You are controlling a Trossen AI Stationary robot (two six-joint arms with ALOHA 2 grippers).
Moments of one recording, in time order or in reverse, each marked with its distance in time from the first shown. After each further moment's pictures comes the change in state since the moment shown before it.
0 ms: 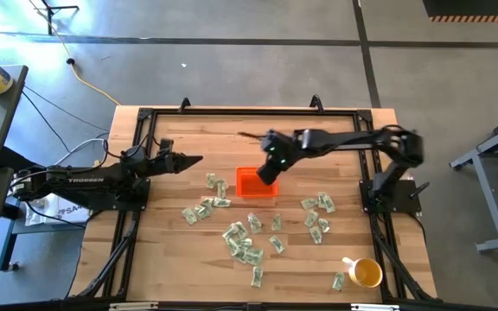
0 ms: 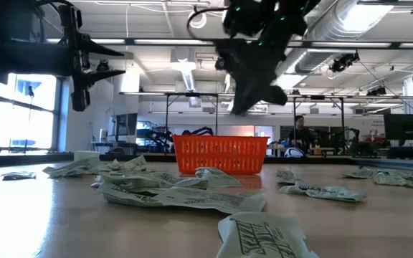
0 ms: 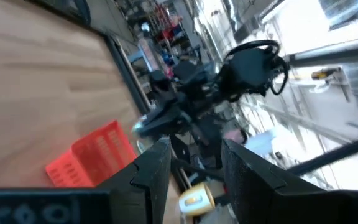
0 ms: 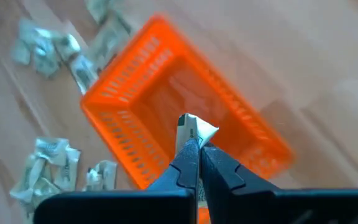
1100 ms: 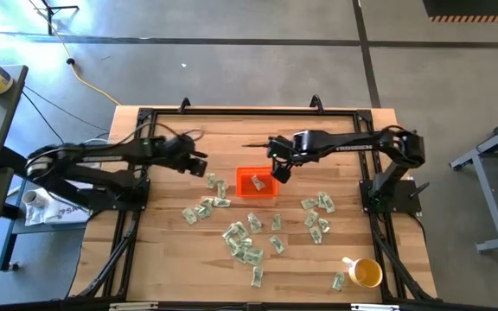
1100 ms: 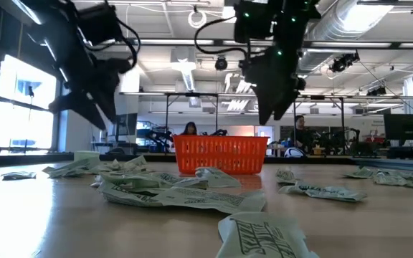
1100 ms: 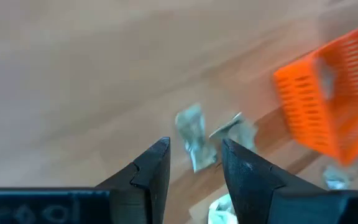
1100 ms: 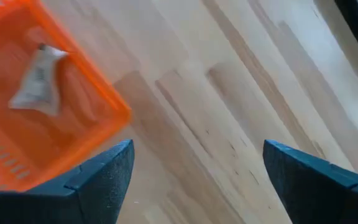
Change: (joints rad) left arm 0.000 0.490 0.597 -1.217 -0.134 0.198; right arm -0.016 -0.090 -0.043 -0.276 0.418 -0.188
